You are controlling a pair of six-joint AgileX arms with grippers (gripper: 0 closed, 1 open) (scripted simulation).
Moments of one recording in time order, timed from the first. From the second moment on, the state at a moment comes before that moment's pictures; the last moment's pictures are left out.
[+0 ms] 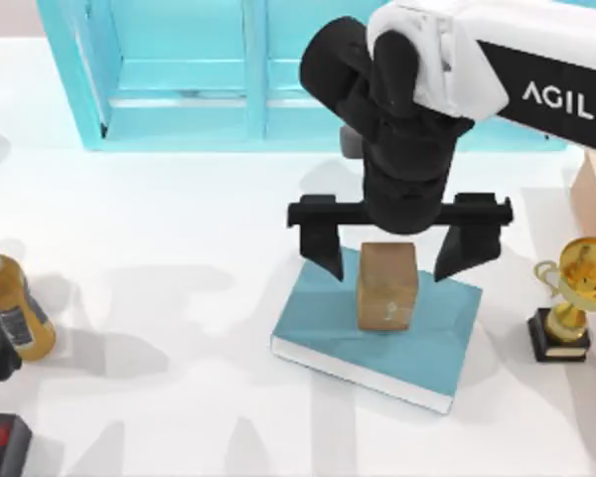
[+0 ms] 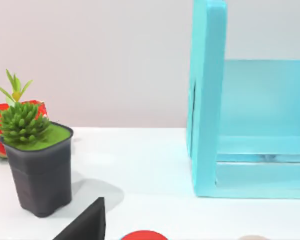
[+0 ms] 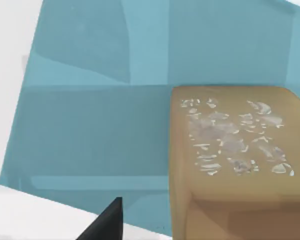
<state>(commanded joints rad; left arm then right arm) 0.00 0.00 0.00 0.00 0.00 0.00 0.67 2.08 1.75 -1.24 0.00 0.70</state>
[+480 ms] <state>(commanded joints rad) 0.00 0.00 0.00 0.00 0.00 0.00 0.67 2.08 1.77 -1.26 0.00 0.70</state>
